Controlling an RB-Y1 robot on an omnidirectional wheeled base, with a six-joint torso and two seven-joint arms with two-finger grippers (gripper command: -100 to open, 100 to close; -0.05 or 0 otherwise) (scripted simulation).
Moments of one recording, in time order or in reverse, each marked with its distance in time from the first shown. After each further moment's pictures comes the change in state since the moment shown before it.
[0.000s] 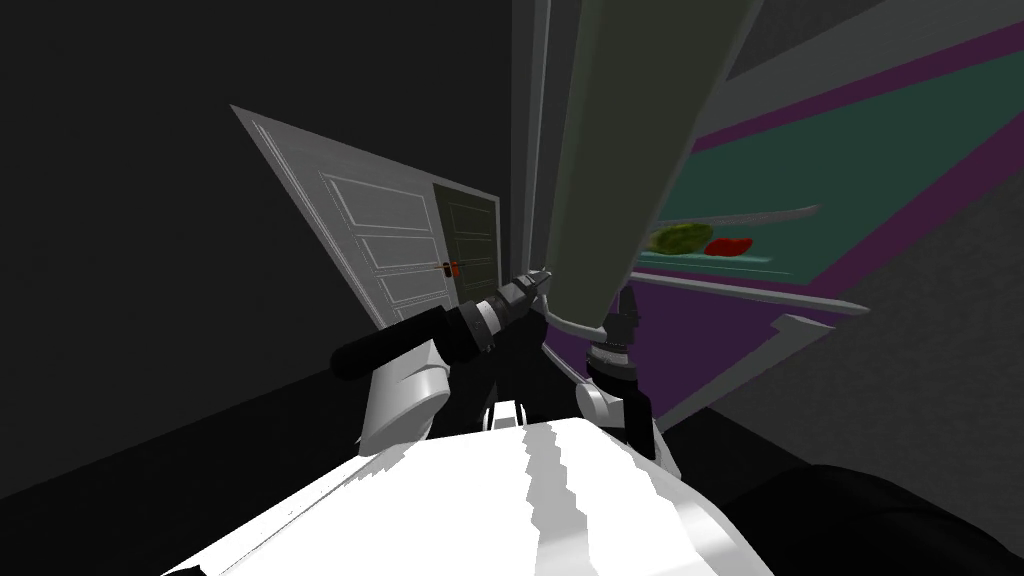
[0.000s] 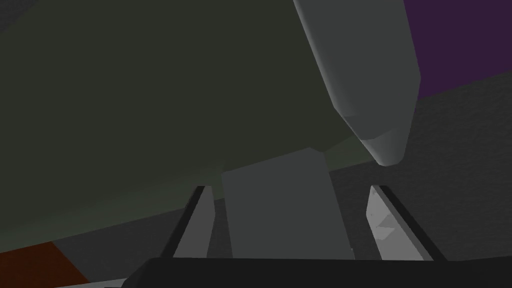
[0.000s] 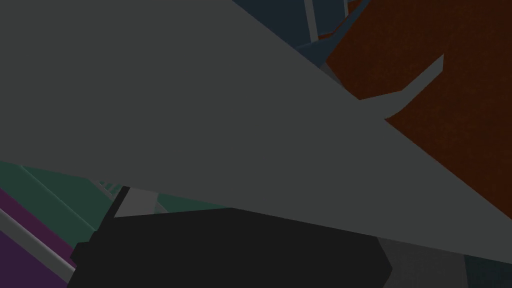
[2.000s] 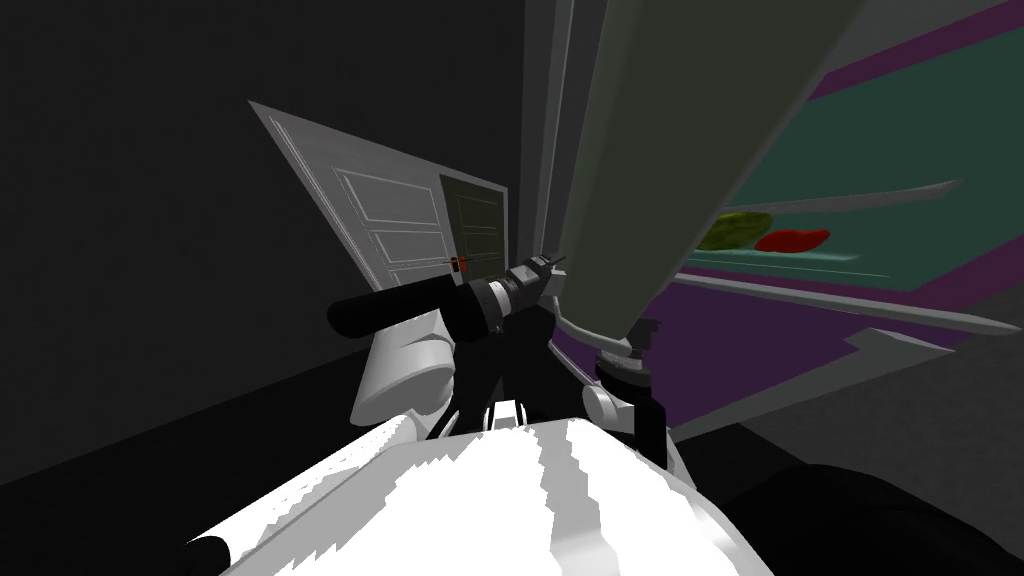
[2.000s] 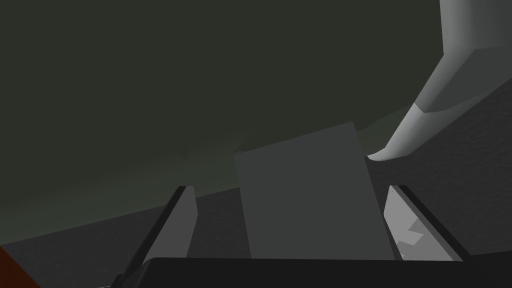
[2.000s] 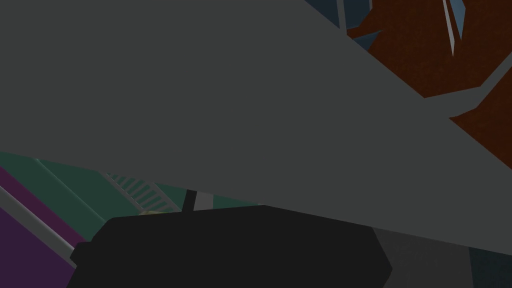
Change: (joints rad) left arm -0.206 -0.121 0.089 0.076 0.053 0.185 0.053; right arm 0.027 0.022 -0.064 -0.013 -0.028 -0.032 0.002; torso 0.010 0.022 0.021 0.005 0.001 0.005
